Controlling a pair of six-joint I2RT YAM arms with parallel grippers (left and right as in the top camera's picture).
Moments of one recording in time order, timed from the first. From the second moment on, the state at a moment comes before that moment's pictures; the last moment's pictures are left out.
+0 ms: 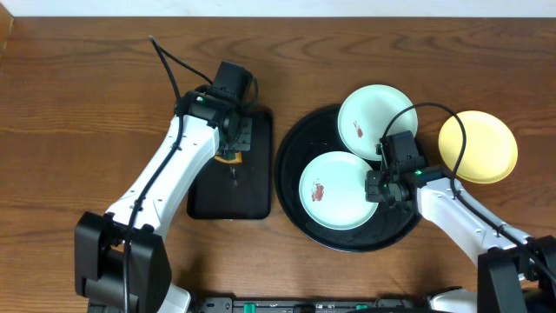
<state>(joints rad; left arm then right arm) -0.33 1.68 1.34 -0.96 -0.12 -0.25 0.28 1.52 0.71 -0.47 -0.02 0.32</state>
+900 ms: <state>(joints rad) -0.49 1.68 1.39 -1.03 -0.27 -0.25 0.28 1.52 0.71 -0.47 -0.02 0.32</state>
